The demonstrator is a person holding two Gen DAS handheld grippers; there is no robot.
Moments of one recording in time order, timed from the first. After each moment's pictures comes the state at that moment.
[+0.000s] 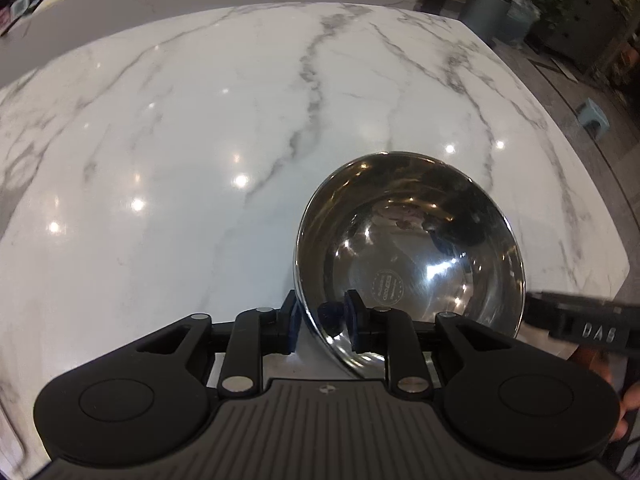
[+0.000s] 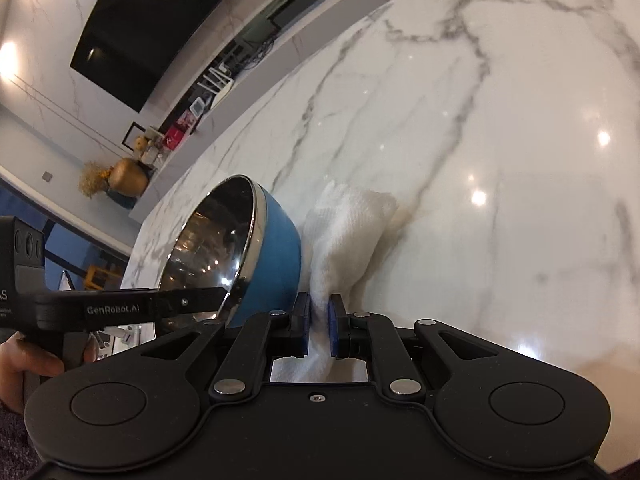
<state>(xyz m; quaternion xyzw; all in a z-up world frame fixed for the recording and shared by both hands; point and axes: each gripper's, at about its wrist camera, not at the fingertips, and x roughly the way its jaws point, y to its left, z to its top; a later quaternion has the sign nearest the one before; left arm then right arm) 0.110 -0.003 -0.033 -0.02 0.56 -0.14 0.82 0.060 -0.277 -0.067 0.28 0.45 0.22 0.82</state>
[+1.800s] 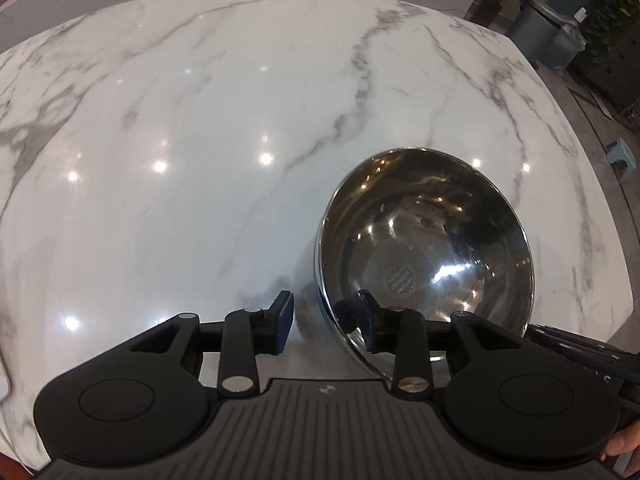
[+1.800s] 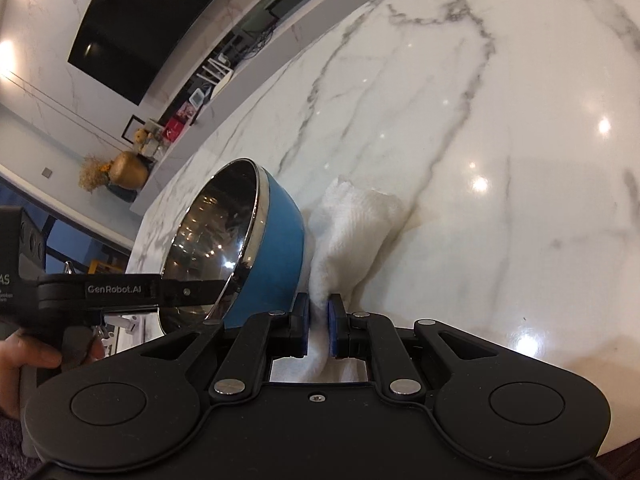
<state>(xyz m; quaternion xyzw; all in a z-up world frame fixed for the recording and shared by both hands) 0.104 0.007 -0.034 -0.05 0.57 -0.09 0.81 0.053 -0.264 -0.067 0.28 0.46 0.23 0.81</state>
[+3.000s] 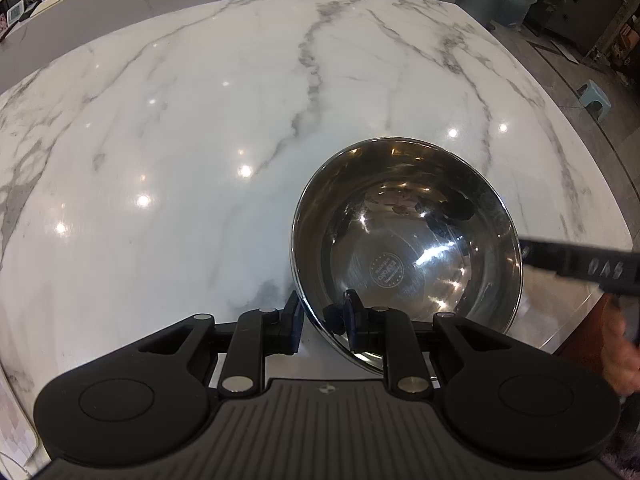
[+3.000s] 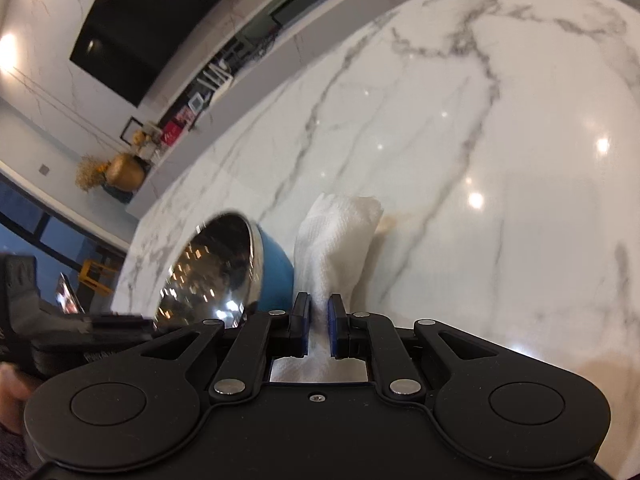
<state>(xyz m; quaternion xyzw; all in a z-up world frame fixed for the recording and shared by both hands) 0.101 -0.005 -0.029 0.03 0.57 -0.15 0.81 0.067 -0.269 -0.059 0.26 0.46 0.22 0.82</state>
